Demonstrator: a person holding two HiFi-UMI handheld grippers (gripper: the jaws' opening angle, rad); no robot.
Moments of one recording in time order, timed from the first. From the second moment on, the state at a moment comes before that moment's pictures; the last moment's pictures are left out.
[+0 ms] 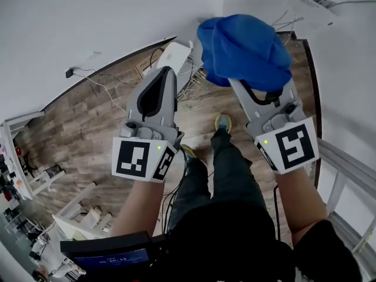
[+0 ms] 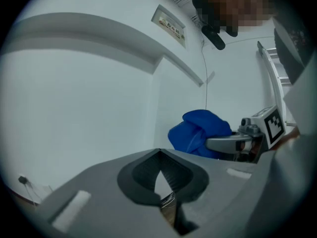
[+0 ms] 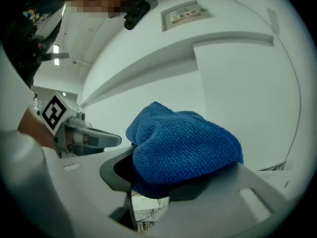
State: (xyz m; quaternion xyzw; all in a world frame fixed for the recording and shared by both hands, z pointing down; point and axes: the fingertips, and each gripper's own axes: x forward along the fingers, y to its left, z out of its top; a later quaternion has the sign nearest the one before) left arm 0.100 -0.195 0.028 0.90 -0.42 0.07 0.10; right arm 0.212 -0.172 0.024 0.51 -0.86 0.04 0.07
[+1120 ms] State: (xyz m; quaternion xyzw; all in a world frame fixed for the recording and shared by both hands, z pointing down) left arm -0.155 0.435 -0.124 0.86 -0.51 0.00 0.00; right arm -0.028 0.465 -0.101 0.51 -0.86 0.04 0.03
